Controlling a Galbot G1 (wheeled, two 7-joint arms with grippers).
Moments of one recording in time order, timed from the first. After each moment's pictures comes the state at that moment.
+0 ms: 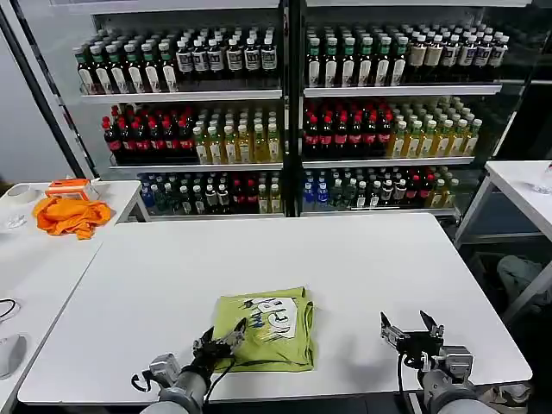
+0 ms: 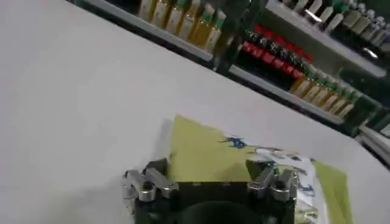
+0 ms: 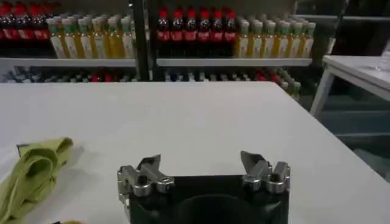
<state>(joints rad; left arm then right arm) 1.45 -1.34 -0.35 -2.02 -0.74 0.40 -0.22 -1.56 1.13 0.54 2.24 0.49 -0.56 0.32</state>
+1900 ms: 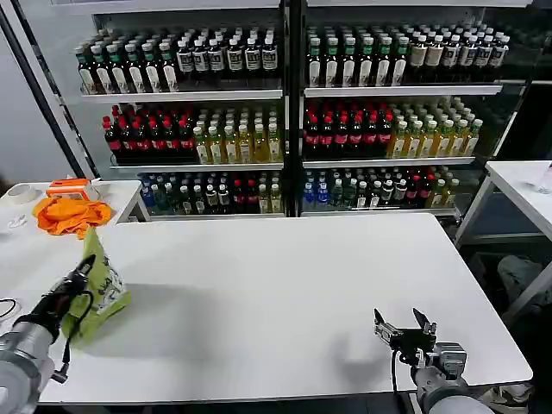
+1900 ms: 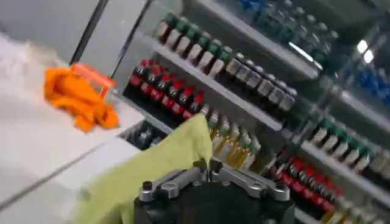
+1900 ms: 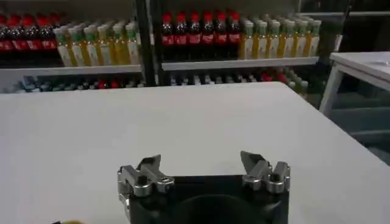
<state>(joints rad) 1.46 -1.04 -0.95 -2.13 -1.20 0.43 -0.20 -1.52 1.16 0.52 2.22 0.49 -0.55 0.31</state>
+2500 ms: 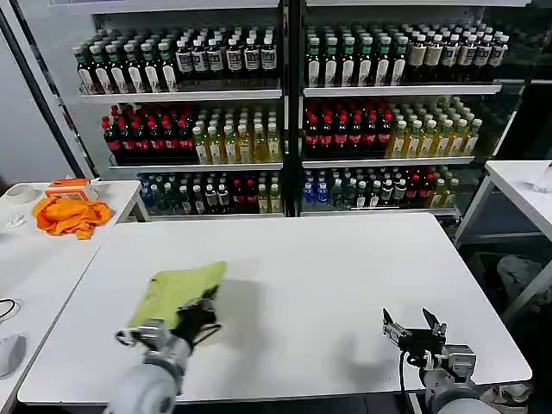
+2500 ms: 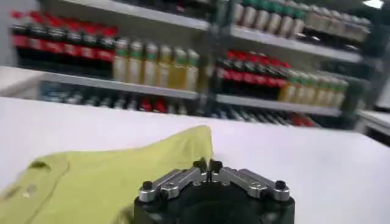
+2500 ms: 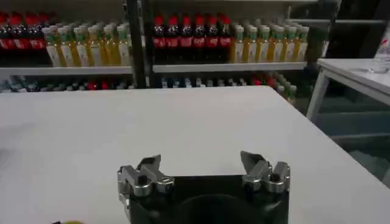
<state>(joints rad) 1.27 -1.17 -0.27 -1.99 -0.57 0.40 -0.20 -1.55 1.16 0.56 2.24 0.48 -0.54 0.31</state>
